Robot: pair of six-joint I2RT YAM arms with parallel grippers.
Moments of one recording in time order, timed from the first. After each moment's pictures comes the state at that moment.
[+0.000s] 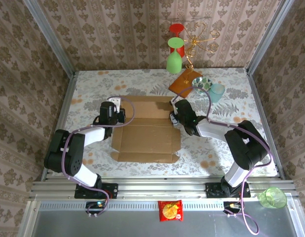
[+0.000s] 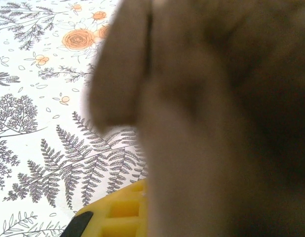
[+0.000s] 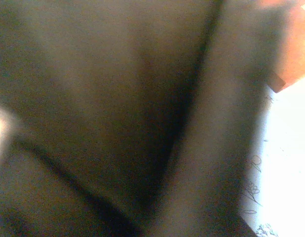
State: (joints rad) left arm -0.31 1.55 0.64 0.35 0.01 -0.12; right arm 0.55 1.67 0.89 0.11 0.19 0.13
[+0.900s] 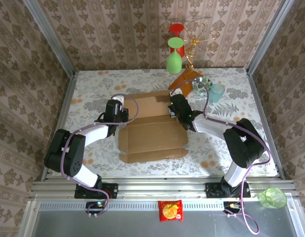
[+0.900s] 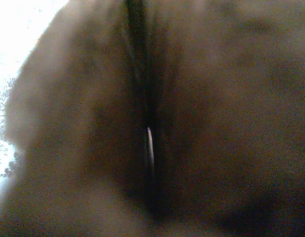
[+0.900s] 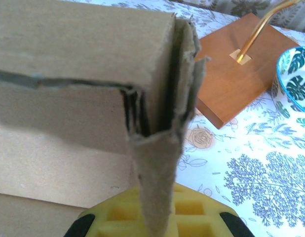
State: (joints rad) left arm -0.39 1.54 0.72 0.17 -0.11 -0.19; right arm 0.58 1.71 1.02 0.04 0.43 0.15
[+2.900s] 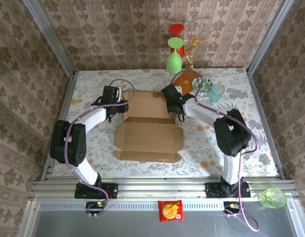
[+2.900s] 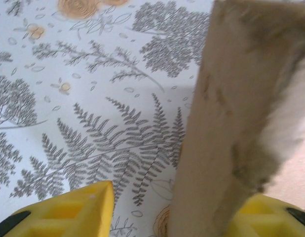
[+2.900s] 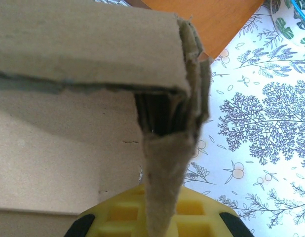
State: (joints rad) left arm -0.29 1.68 1.06 -0.20 0.04 -0.17; right arm 0.55 1.92 1.44 -0.57 0.42 0.43
